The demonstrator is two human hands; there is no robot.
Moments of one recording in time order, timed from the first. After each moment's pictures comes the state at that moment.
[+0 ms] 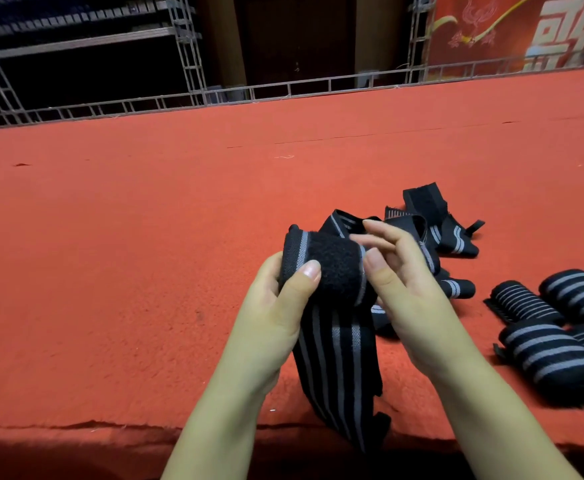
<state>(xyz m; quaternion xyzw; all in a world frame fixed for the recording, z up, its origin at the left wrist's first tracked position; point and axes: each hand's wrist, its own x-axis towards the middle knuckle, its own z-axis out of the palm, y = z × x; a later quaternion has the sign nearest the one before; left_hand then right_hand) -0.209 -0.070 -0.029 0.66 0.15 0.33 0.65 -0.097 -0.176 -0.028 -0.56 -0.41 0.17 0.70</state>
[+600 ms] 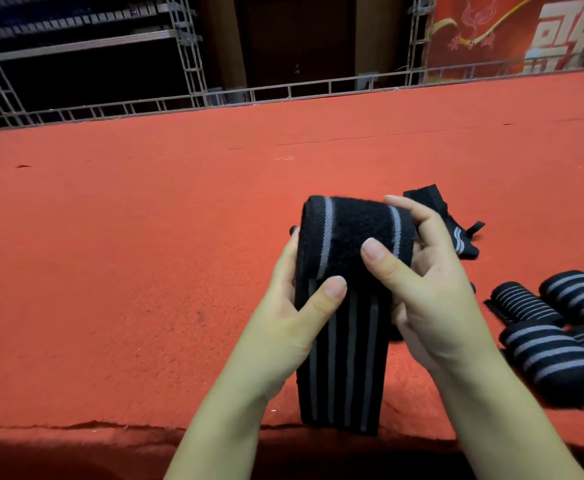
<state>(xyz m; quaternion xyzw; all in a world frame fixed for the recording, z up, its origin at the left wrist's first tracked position) -0.212 -0.076 -0.027 0.71 0.06 0.30 0.63 -0.105 -0.179 -0.005 -0.43 -0.38 0.17 0.80</state>
